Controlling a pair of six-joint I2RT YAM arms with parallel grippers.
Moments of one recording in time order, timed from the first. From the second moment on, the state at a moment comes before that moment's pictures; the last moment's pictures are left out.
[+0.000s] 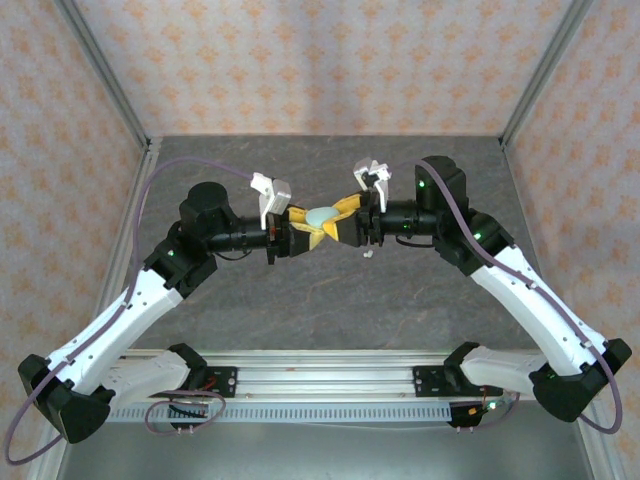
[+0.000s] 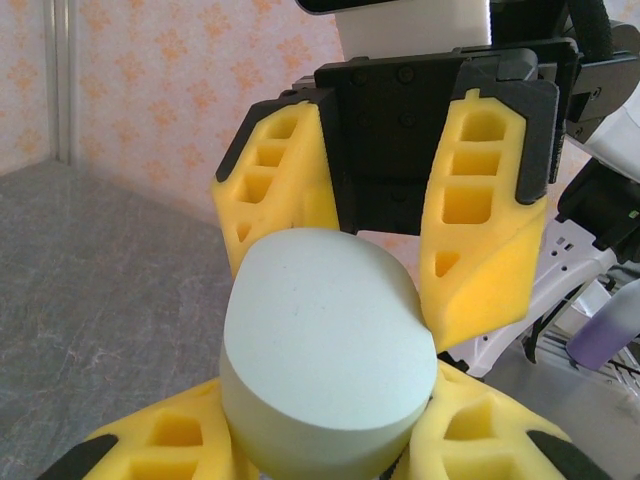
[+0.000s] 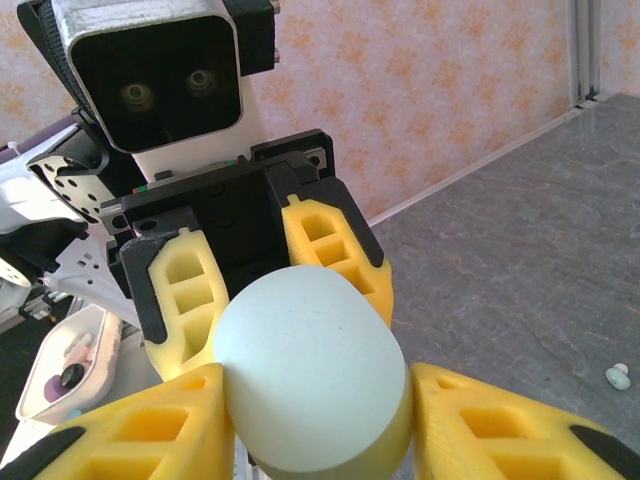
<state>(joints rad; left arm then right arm) -0.56 1.03 1.05 -0.15 0.76 -0.23 0.64 1.14 1.31 -0.47 -0.76 0.21</state>
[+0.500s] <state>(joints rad) -0.57 1.03 1.05 -0.16 0.75 -0.23 0.64 1.13 1.29 -0.32 -0.72 0.42</state>
